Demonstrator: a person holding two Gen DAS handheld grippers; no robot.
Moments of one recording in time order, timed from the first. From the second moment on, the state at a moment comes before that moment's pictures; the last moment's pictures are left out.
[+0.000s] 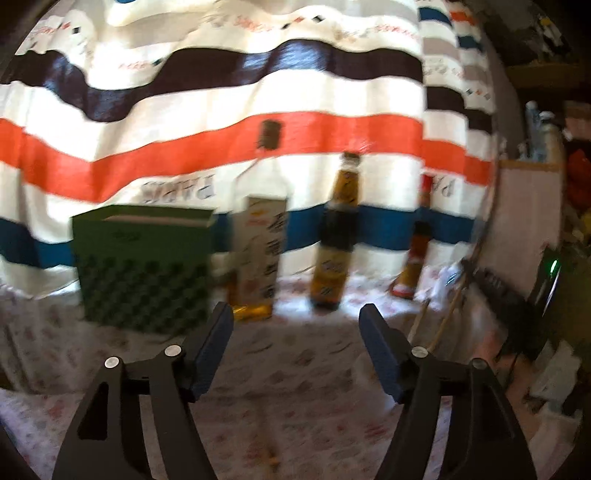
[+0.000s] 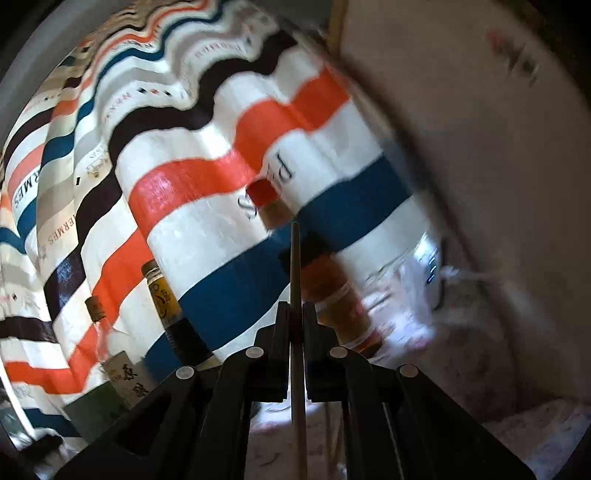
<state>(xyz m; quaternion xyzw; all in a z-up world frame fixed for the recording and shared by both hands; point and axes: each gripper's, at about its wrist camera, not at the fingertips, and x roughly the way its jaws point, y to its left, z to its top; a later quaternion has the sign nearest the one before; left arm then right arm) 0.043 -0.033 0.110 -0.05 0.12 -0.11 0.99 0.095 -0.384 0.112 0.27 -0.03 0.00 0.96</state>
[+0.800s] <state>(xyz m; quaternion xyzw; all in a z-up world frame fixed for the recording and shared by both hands) 0.023 0.017 0.050 -0.08 0.20 -0.02 0.98 0.082 -0.308 0.094 0.08 0.18 0.06 0.98</state>
